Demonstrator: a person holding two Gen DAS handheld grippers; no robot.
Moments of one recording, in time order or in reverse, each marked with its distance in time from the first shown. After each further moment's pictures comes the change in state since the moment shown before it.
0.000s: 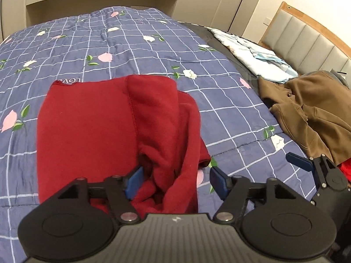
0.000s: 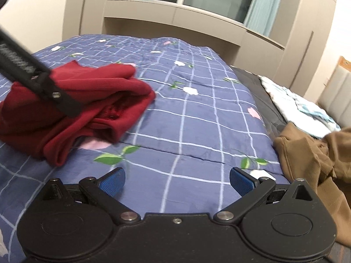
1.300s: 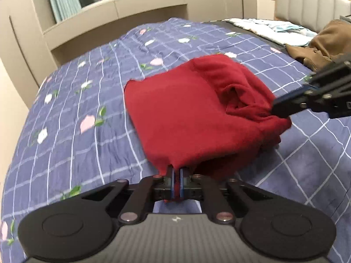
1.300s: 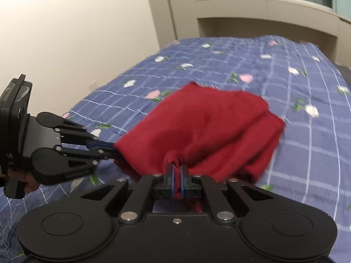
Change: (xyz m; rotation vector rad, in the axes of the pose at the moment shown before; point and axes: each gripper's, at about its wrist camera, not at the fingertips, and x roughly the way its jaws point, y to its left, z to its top) left arm -0.055 0.039 -0.076 0.248 -0.043 0.312; right arm -0.018 0.046 0.072 -0.016 0.071 0.644
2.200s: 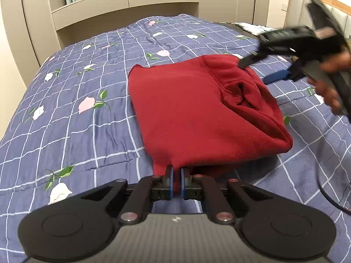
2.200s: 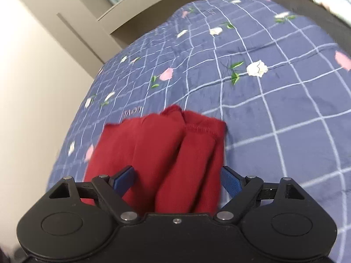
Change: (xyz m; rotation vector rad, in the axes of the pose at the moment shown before) left arm 0.004 0.013 -0.008 -0.110 0.008 -0.040; right arm 0.067 -0.130 0.051 0.582 -0.009 -0.074
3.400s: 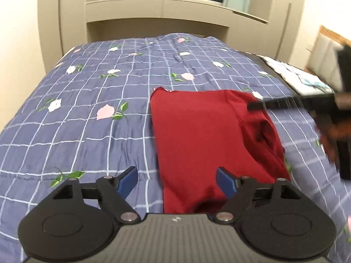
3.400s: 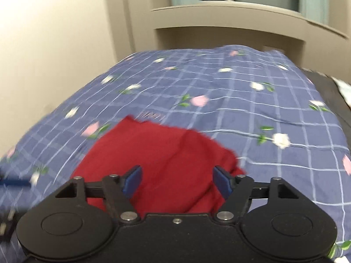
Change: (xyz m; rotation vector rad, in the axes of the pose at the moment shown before) left arm -0.011 0.026 0.023 -0.243 -0.083 0.022; right arm -0.004 0.069 -0.030 -0.559 -0.114 -0.094
